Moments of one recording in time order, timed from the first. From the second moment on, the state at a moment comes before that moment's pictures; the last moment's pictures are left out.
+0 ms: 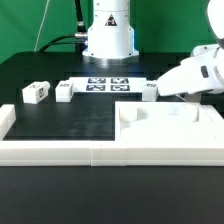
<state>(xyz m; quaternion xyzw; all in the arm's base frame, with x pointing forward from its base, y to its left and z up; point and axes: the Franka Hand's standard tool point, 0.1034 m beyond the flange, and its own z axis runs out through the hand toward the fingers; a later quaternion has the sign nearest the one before) 0.392 0.157 0.007 0.86 0.17 -0.47 0.08</state>
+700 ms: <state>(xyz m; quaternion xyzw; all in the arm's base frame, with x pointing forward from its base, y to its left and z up) 0.392 0.157 0.007 0.86 0.17 -0.47 0.08</state>
